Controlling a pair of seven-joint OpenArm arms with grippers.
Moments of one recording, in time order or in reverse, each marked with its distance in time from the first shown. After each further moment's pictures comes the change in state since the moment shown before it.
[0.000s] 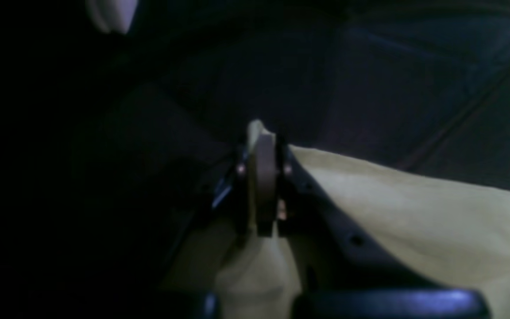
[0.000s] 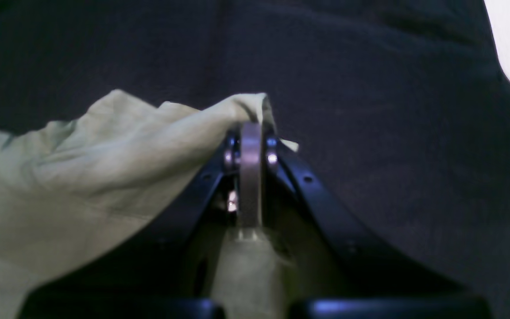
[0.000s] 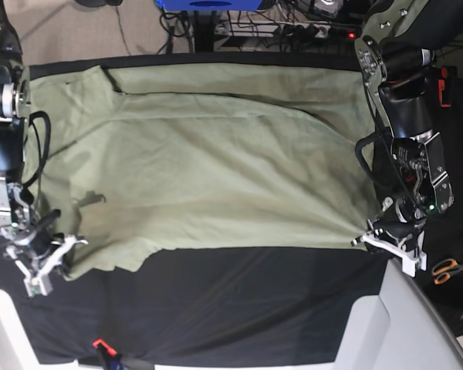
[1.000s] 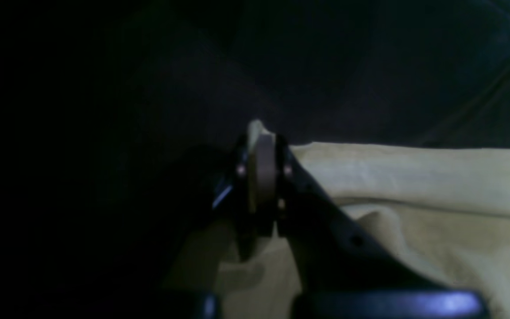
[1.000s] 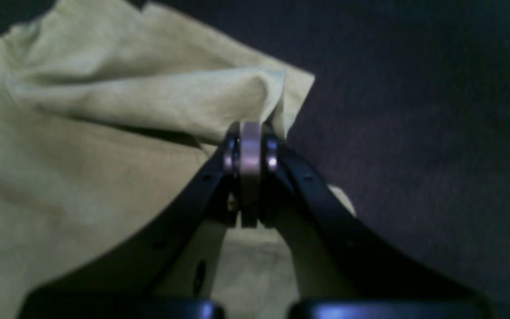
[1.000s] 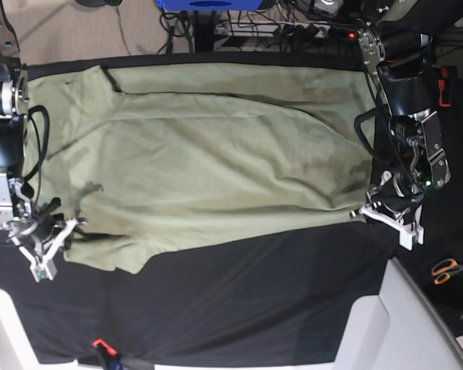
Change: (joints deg) left arm 5.9 -0.3 0.0 0.4 -0.2 0.0 -0.2; right arm -0.5 0.6 -1.2 -1.7 0.1 0.0 -9.6
